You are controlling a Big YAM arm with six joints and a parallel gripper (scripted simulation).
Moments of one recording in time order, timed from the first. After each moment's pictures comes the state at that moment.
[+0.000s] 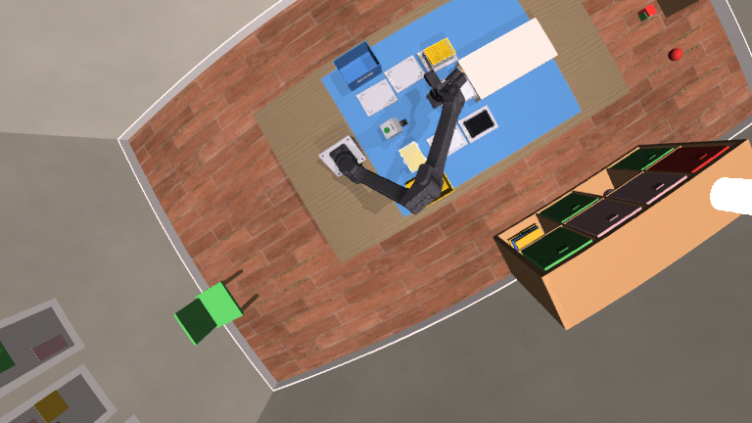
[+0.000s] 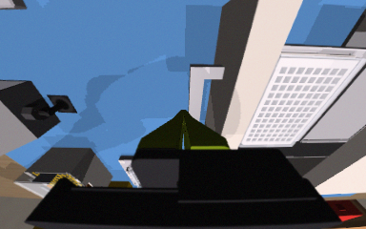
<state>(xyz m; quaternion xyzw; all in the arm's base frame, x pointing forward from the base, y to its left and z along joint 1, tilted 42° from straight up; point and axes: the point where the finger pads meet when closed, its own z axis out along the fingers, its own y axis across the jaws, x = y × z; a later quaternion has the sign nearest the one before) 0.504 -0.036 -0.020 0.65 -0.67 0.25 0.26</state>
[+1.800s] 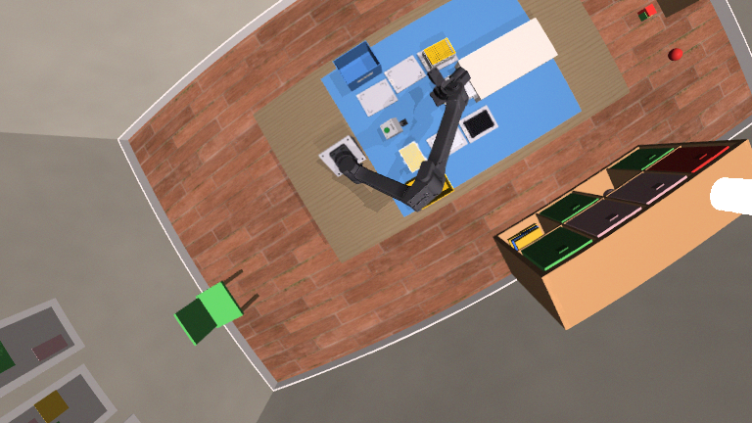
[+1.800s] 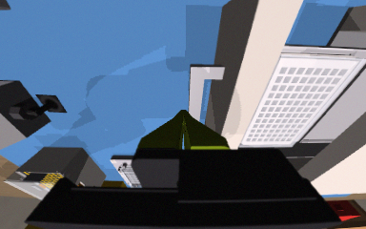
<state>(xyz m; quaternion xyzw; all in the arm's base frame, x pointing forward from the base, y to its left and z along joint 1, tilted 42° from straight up) 0.521 -0.036 -0.020 0.65 -0.67 0.25 0.26</state>
